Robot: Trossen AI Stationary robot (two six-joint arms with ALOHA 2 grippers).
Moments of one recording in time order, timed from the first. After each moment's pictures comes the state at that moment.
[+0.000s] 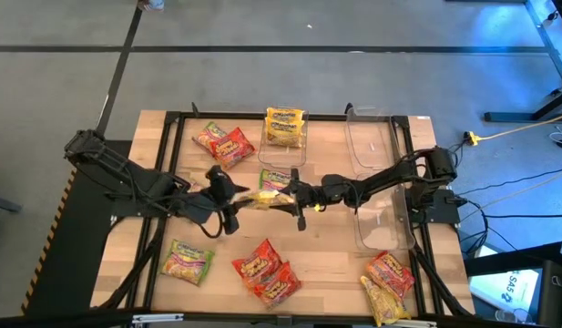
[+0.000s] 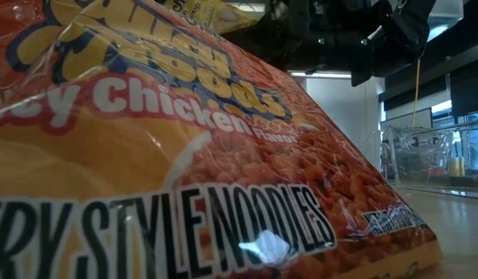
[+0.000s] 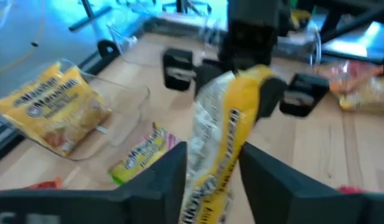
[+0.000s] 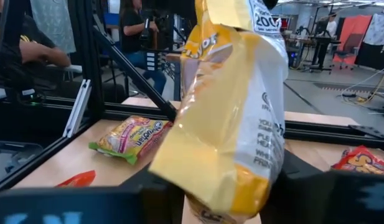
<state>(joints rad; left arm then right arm) -0.45 1.18 1.01 -0.44 -0.74 -0.48 0.08 1.81 0.77 1.07 -0.08 -0.06</state>
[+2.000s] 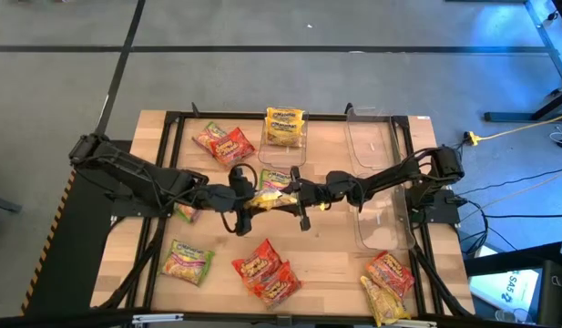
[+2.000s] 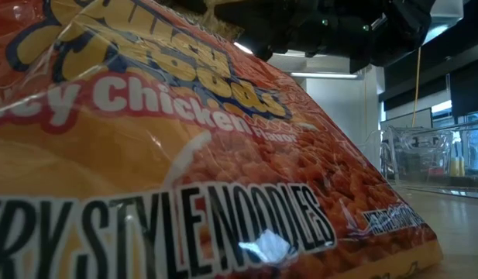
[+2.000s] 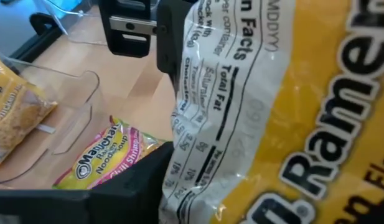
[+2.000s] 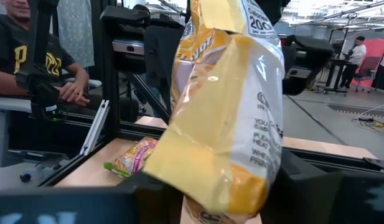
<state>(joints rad) -0.30 1.29 1.00 -0.30 -0.41 -0.39 0.08 1.76 0.79 1.07 -0.15 -0.08</state>
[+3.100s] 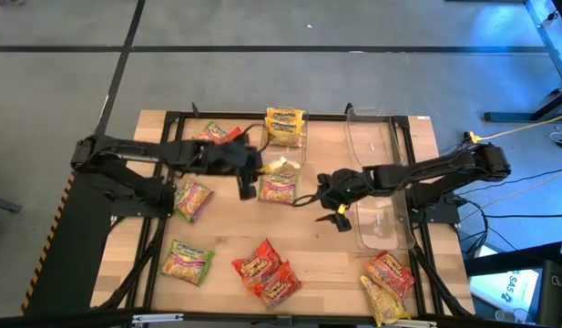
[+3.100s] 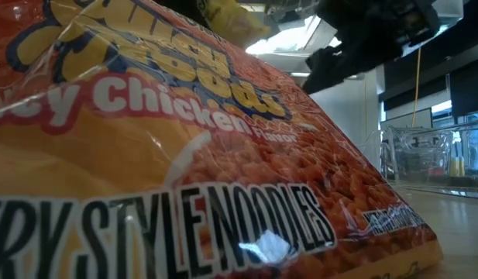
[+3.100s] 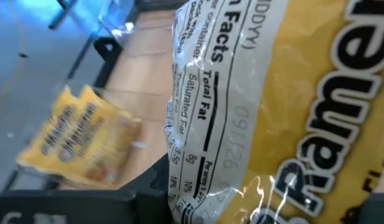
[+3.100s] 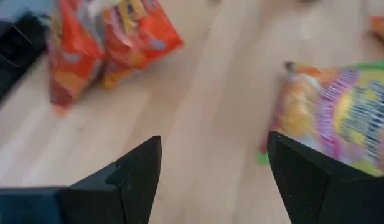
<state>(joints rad) 0.01 1.32 1.18 -0.51 -0.28 0.03 0.08 1.33 0.79 -0.17 -0.22 -0.16</state>
